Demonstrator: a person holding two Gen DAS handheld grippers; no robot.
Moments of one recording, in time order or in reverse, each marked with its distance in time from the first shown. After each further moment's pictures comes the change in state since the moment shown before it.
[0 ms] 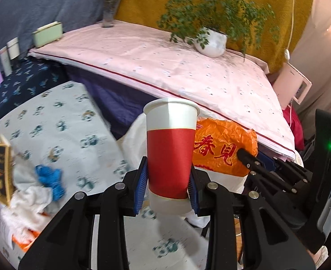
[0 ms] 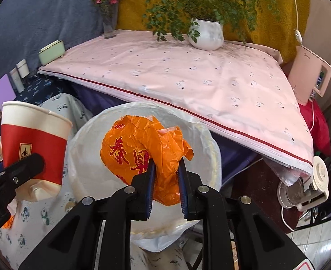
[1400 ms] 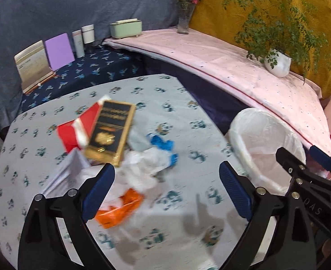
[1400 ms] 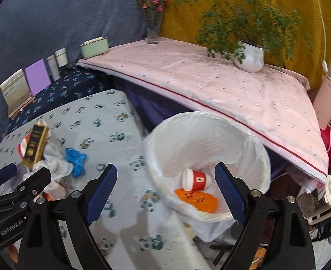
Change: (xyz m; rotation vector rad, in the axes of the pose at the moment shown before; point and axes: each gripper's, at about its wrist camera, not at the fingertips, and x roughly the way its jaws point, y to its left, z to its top) left arm -0.090 0.117 -0.066 -0.193 -0.071 0.375; right arm -0.060 0.115 -0.021 -0.149 -0.064 0.155
